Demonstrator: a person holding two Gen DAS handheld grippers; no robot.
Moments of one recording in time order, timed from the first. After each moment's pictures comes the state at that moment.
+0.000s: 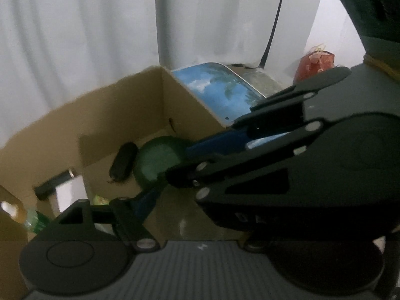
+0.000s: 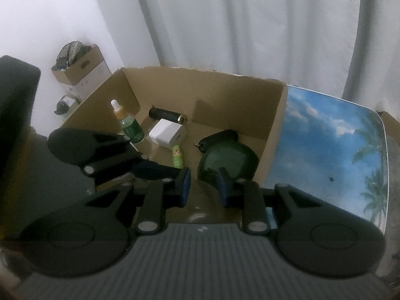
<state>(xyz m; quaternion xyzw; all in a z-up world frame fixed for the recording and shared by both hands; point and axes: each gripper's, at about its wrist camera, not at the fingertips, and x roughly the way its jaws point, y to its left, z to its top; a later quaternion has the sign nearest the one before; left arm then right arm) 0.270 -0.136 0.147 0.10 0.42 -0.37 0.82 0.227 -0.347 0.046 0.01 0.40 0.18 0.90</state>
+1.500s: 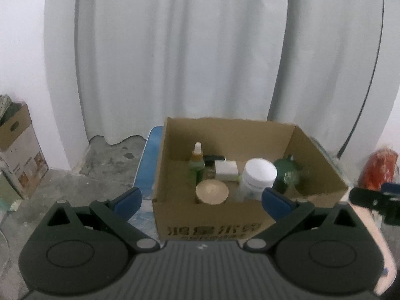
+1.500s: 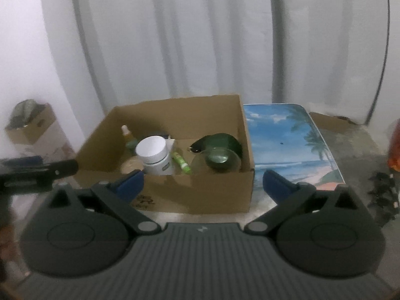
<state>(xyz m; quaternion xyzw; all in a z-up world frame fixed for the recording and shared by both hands) 0.165 0.089 0.180 -0.07 0.32 -0.15 0.93 0.051 -0.269 0.072 0.06 0.27 -0.03 0.96</state>
